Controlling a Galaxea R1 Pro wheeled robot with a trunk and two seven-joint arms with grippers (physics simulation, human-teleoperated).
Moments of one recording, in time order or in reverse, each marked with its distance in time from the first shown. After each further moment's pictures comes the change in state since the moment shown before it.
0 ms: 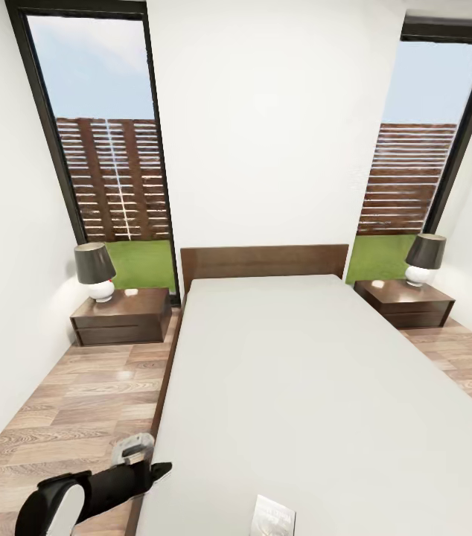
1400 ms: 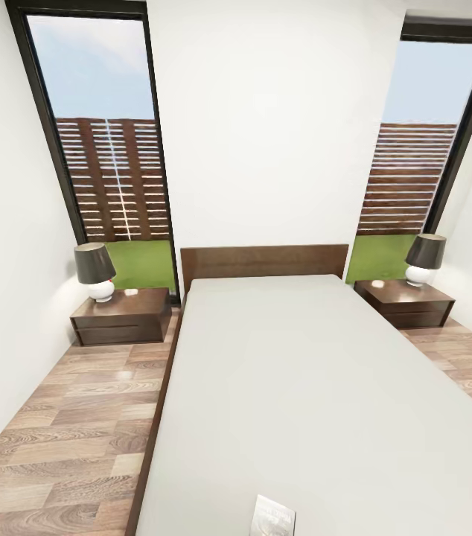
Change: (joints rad) left arm 0.201 -0.051 -0.100 1.236 -0.024 -0.851 -0.006; right arm 0.157 0.143 0.169 -0.003 0.013 -0.005 -0.843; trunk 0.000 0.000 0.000
